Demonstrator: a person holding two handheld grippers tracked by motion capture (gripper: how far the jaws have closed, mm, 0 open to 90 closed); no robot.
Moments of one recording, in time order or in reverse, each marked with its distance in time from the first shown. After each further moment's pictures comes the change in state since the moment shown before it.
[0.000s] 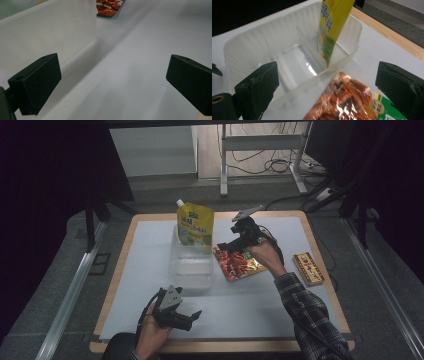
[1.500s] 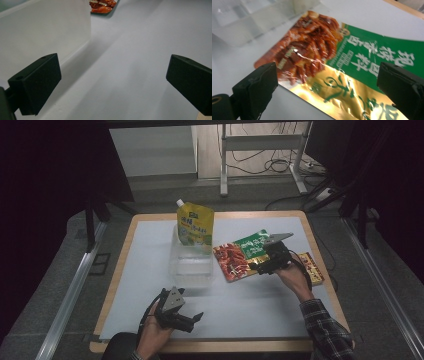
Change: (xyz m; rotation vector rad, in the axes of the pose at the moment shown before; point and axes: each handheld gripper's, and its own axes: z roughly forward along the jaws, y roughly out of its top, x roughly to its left) left arm -0.003 0.000 0.004 0.015 -0.009 0.029; right arm -0.021 -0.107 -0.040 0.064 -0.175 0.041
